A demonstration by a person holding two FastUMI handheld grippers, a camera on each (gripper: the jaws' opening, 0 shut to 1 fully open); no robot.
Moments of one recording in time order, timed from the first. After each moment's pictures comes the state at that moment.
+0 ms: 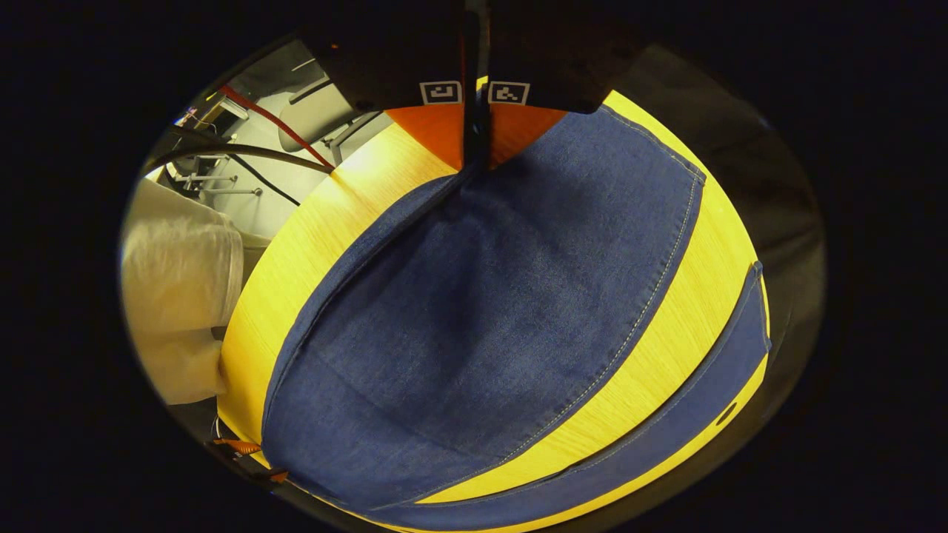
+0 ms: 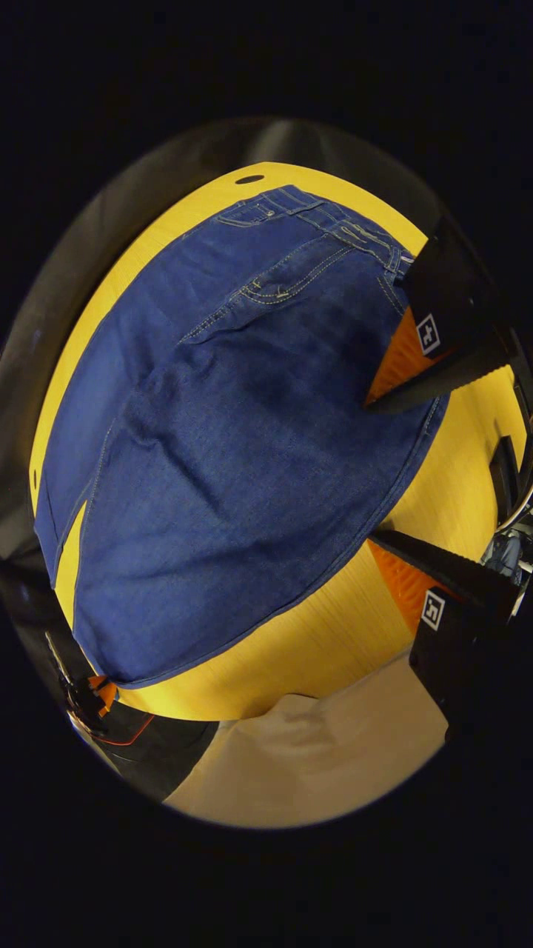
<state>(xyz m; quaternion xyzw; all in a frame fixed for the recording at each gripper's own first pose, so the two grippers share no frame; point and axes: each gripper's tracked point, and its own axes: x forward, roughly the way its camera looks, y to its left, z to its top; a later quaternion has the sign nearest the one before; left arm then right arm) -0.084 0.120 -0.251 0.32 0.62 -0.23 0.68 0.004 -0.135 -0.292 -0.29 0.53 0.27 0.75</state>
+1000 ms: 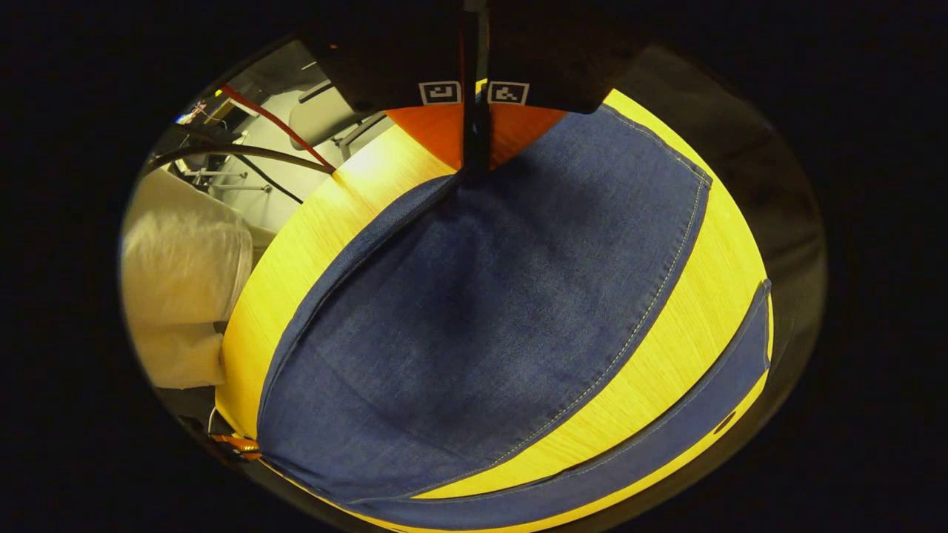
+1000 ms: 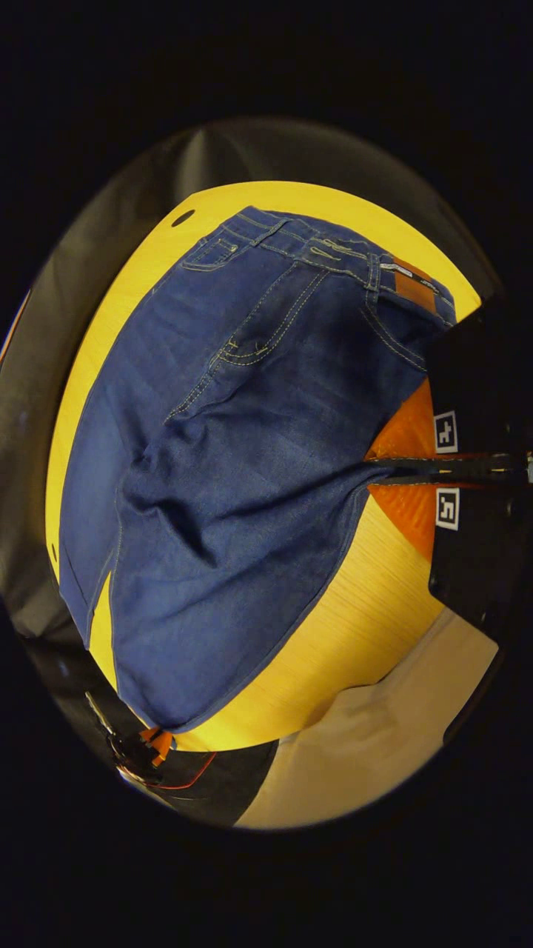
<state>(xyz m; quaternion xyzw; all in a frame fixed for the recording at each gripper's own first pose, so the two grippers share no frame) -0.084 0.119 -0.252 0.29 0.63 -0.24 0.68 0.039 -0.136 -0.282 -0.20 0.53 0.16 0.81</state>
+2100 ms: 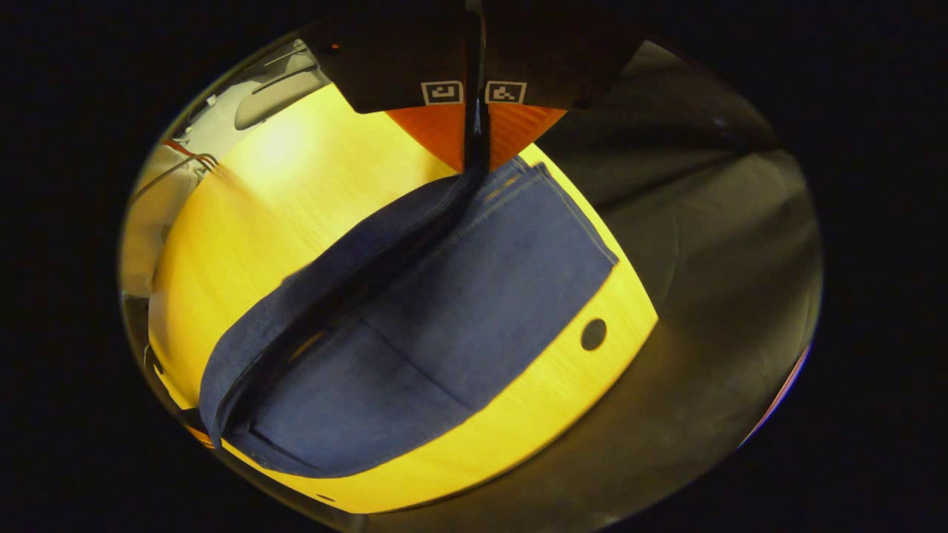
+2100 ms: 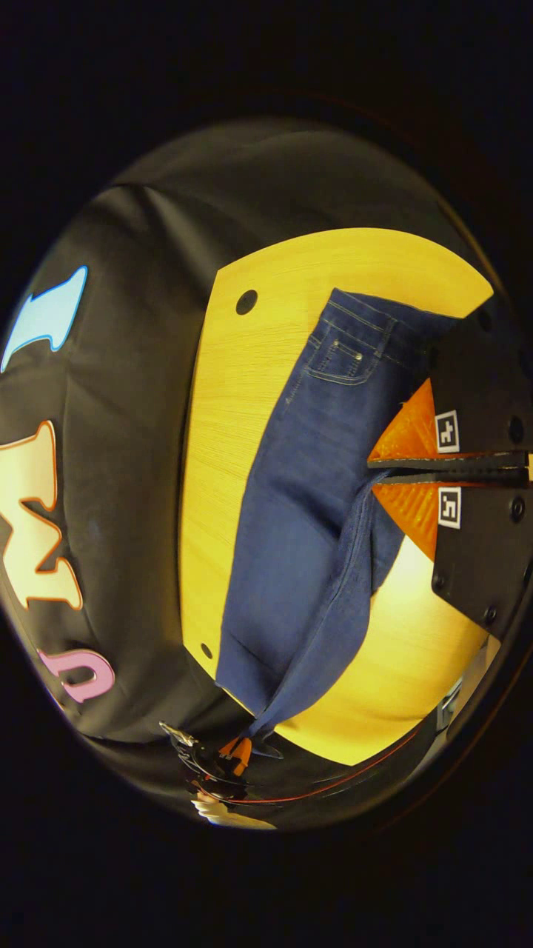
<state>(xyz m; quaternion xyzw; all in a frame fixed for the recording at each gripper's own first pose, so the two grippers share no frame) 0.150 0.119 -0.118 0.43 0.54 -0.12 0.71 0.228 -0.129 -0.131 -0.02 0.37 0.06 0.93</state>
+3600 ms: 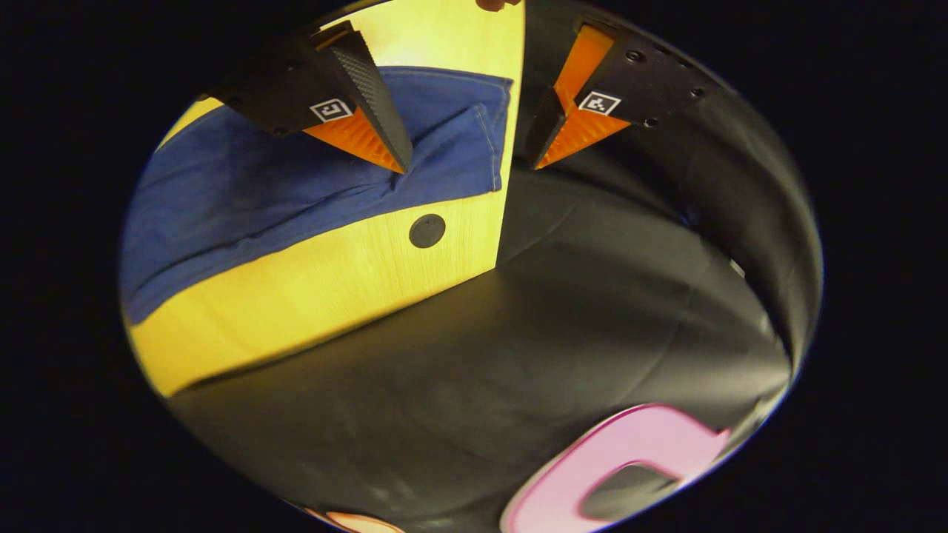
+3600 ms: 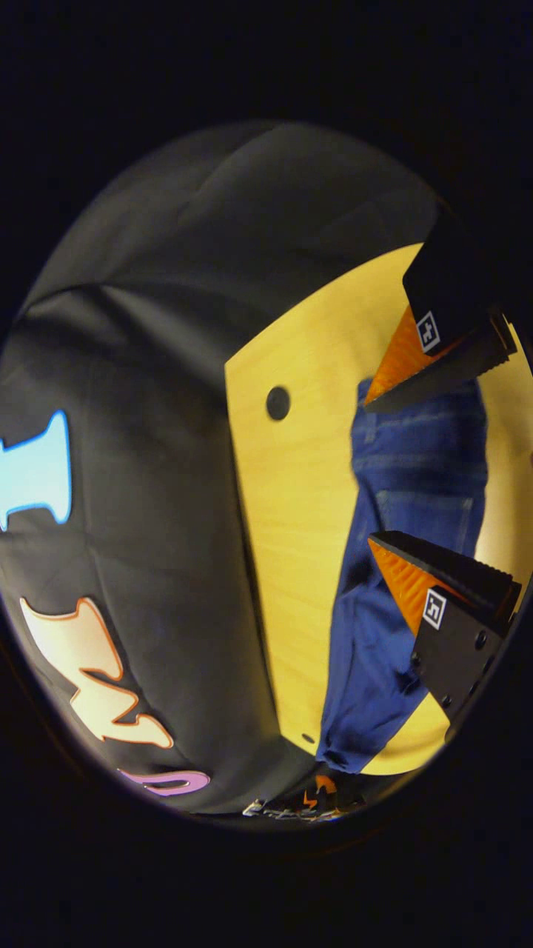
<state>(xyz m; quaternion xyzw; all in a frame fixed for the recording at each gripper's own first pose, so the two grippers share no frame) 0.326 0.123 -0.118 0.25 0.26 0.17 0.92 0.285 -0.285 -0.142 0.07 0.29 -0.10 0.95</state>
